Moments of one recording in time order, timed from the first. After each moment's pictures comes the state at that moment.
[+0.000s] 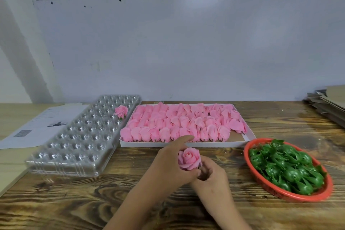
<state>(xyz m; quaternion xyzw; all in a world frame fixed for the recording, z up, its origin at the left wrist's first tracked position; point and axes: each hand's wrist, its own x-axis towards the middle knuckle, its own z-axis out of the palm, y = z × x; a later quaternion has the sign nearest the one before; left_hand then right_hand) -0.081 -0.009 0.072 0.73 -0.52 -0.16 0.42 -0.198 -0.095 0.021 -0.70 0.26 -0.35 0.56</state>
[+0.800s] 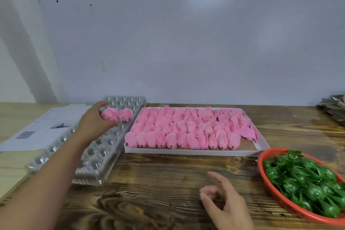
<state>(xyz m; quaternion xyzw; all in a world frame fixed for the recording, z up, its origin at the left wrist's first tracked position) 0.159 0.029 0.099 0.84 -0.28 0.00 0.47 -0.214 -0.099 0.001 -0.76 0.32 -0.28 0.48</state>
